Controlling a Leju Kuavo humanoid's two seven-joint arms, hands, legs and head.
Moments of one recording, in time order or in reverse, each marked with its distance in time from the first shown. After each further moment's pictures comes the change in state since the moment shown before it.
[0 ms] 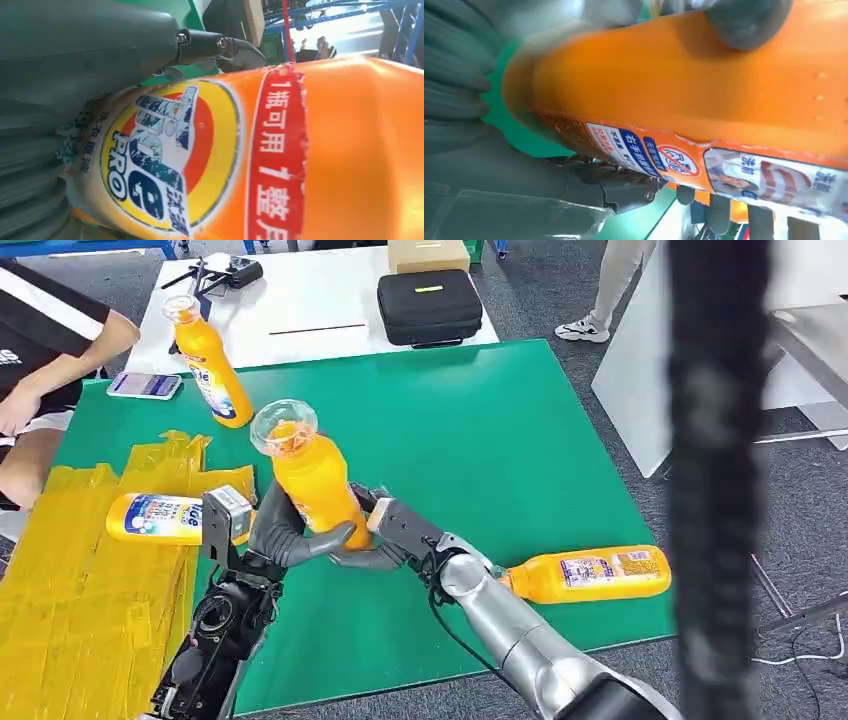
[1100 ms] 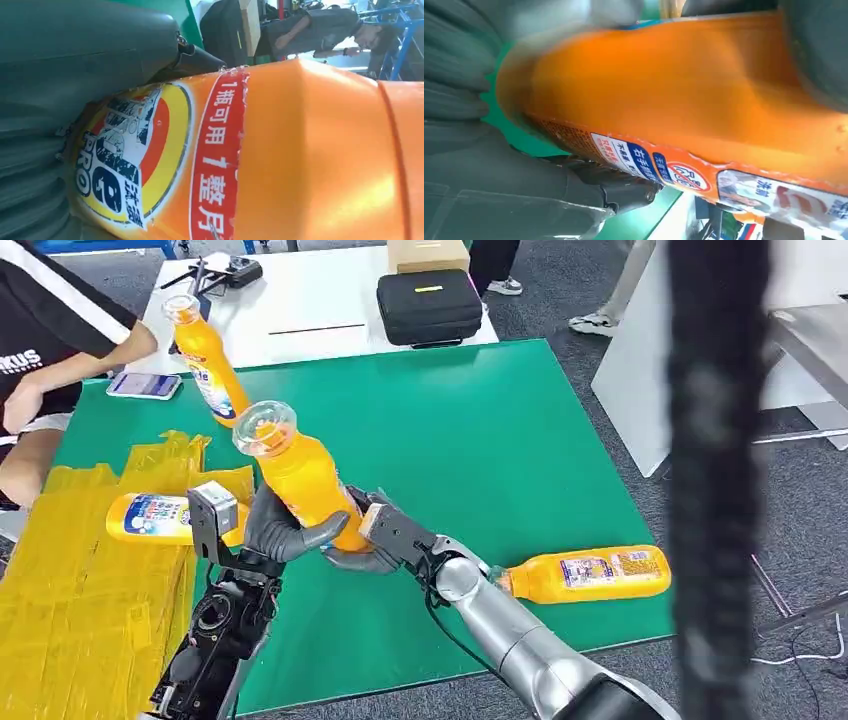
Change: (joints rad) left arm -0.003 0.000 -0.010 -0.012 0.072 0.050 -0.013; right arm 0.001 0.003 0.019 0.009 0.020 -0.043 0.013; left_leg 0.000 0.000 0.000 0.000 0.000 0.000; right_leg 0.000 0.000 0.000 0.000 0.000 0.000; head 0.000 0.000
